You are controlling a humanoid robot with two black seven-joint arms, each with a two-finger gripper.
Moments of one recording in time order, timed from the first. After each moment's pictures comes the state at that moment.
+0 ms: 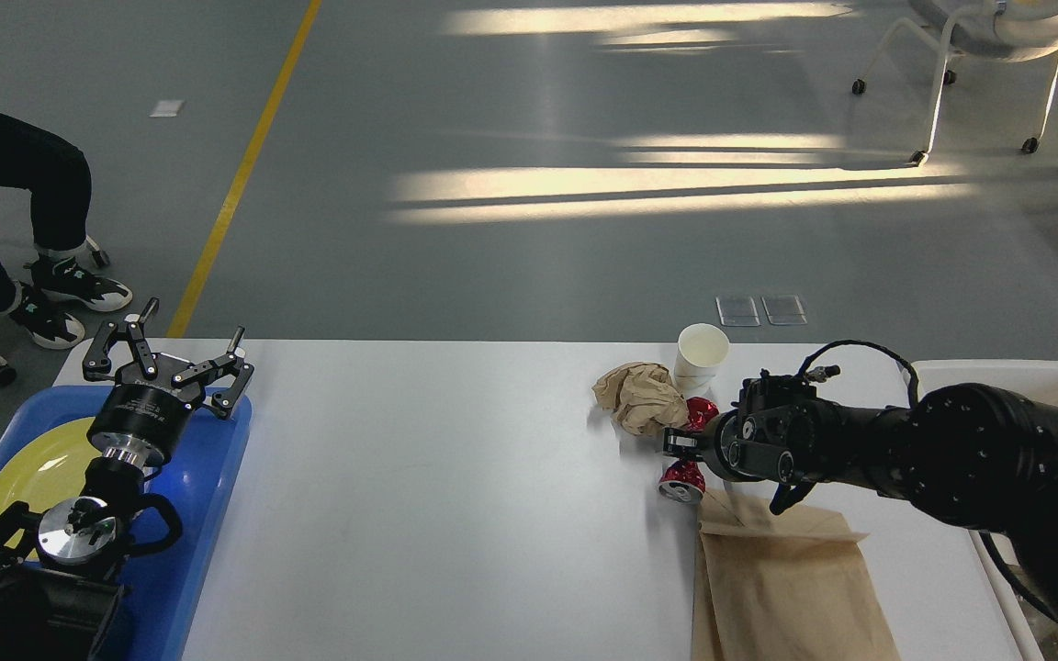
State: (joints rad) left arm -0.44 0.23 -1.29 -0.53 -0.19 -0.65 0.03; right arm 1.17 0.04 -1.09 0.64 -0.09 0.10 -0.10
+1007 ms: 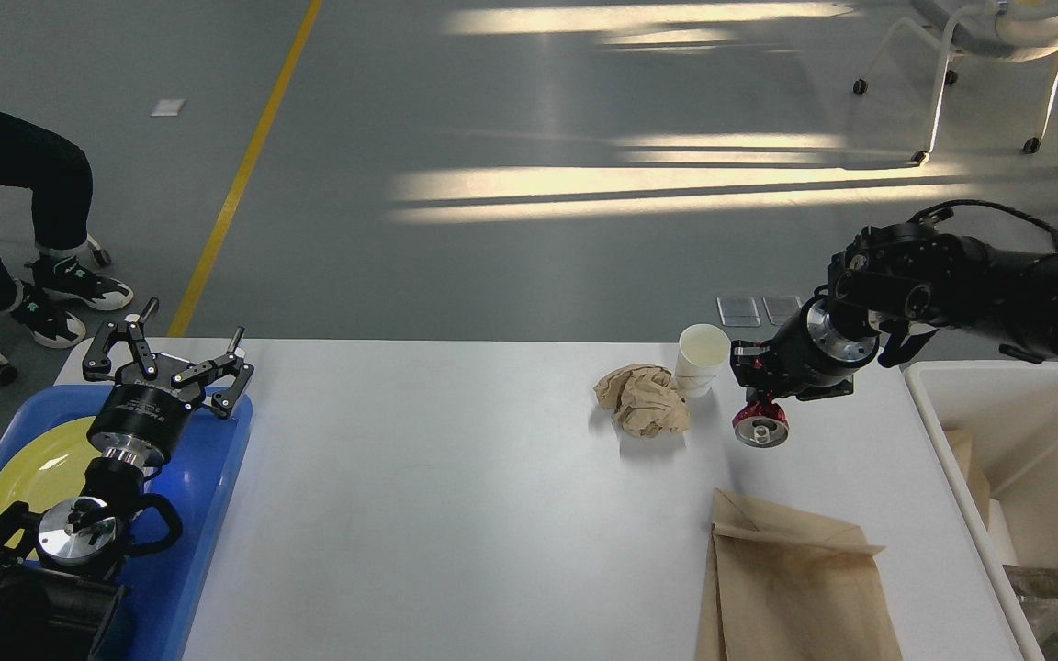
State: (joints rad) left arm -0.44 0.23 -1.29 -0.53 -0.19 -0.65 0.03; right arm 1.50 -0.21 -1.03 0.76 -0.08 0.59 -0.10
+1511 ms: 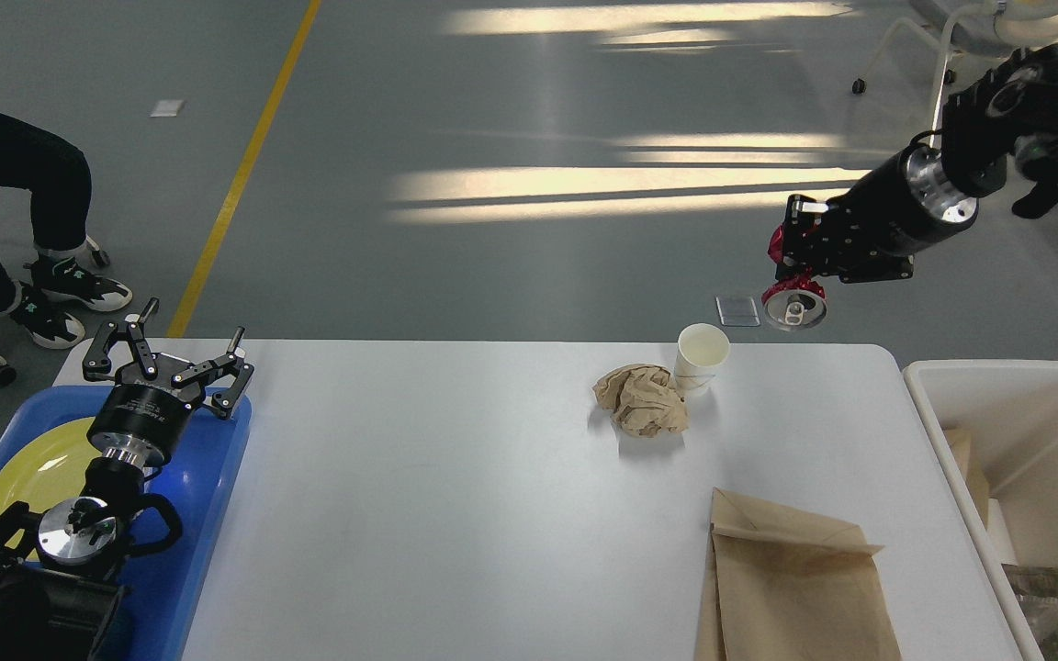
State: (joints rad) left arm -0.44 0.23 -1.29 -0.53 -0.19 -0.65 0.03; right arm 1.81 -0.46 -0.92 0.89 -0.08 0.77 -0.10
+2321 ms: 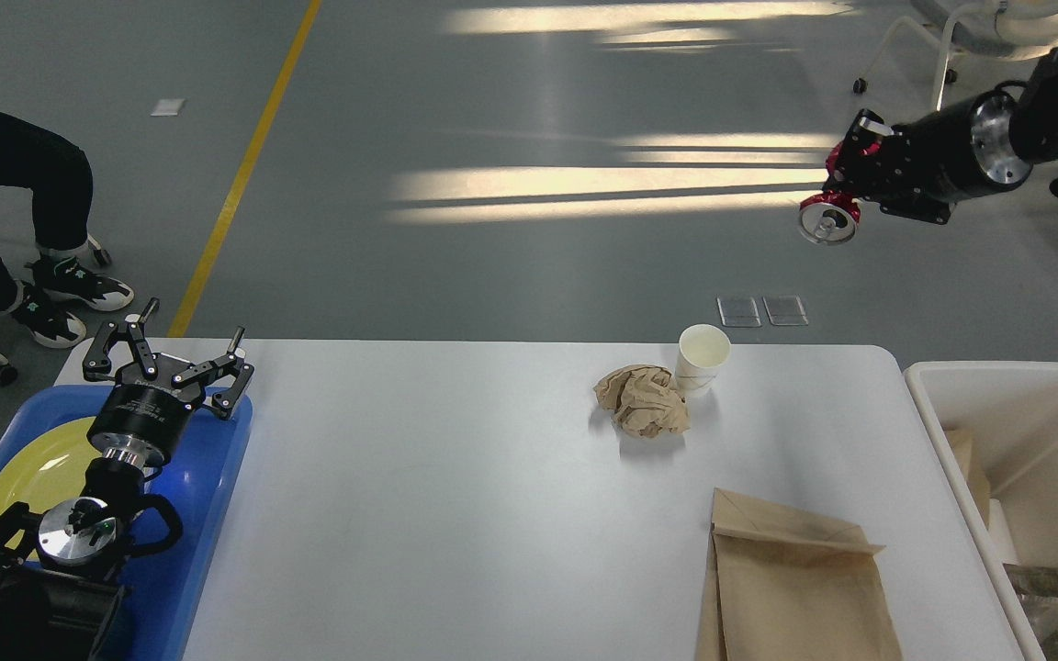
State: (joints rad) left arm -0.44 0.23 -1.29 -0.53 -0.19 -0.65 0.03; right arm 1.63 -0.54 -0.69 0.65 -0.07 0.62 -0.11
